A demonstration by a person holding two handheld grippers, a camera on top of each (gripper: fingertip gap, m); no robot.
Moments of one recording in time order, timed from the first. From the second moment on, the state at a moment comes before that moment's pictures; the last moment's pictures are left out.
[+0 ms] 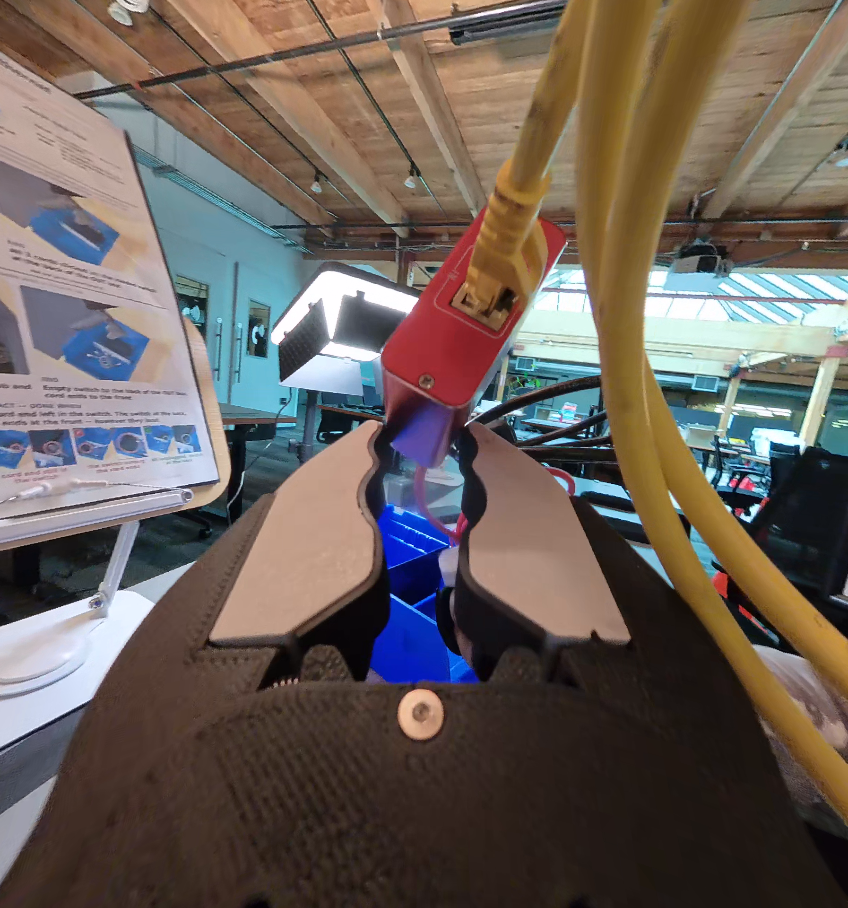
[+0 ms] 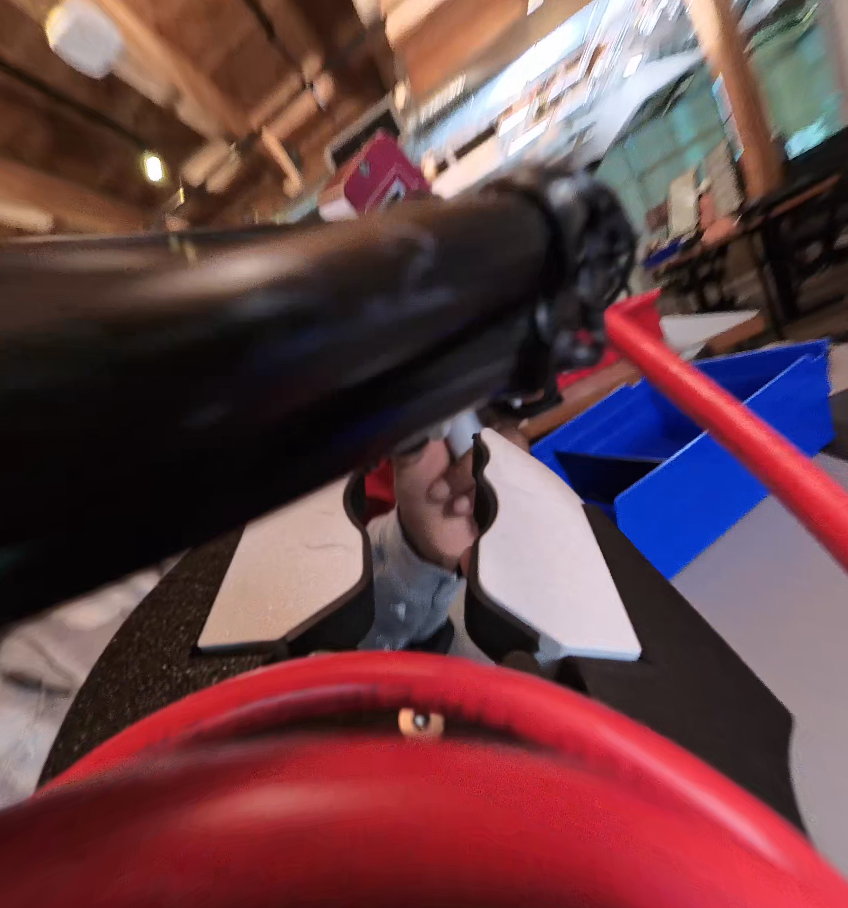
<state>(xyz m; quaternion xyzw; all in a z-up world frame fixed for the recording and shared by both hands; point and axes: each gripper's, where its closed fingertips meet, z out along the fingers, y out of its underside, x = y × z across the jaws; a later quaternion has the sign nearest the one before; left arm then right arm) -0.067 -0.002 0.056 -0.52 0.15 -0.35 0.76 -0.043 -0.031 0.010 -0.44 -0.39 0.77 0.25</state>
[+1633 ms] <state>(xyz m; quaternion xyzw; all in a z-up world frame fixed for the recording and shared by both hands) -0.077 -0.001 0.109 -0.48 0.19 -0.18 0.84 -0.078 -0.070 -0.004 -0.44 -0.25 0.86 0.05</state>
